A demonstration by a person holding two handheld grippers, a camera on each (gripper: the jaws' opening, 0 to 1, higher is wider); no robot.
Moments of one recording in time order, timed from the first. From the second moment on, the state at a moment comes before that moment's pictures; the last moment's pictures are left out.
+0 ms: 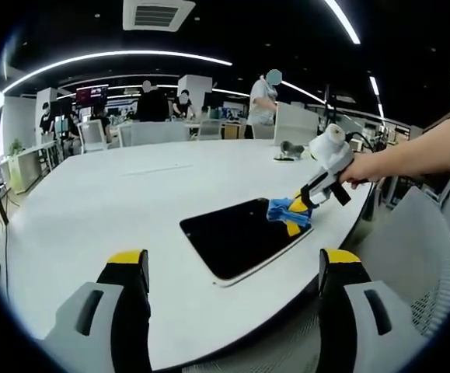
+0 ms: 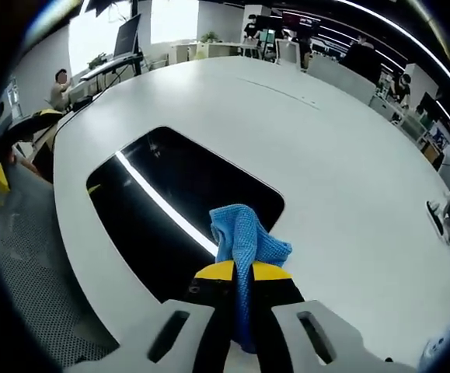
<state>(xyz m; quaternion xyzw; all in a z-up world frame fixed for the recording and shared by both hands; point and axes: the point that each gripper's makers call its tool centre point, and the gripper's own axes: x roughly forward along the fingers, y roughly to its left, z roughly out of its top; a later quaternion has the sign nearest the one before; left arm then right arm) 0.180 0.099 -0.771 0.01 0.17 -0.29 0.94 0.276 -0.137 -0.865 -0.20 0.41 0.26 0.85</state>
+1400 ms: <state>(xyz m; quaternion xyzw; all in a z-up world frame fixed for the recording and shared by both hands) 0.180 0.099 -0.773 0.01 0.17 -0.30 0.94 0.232 -0.125 -0.866 -0.20 0.39 0.32 0.84</state>
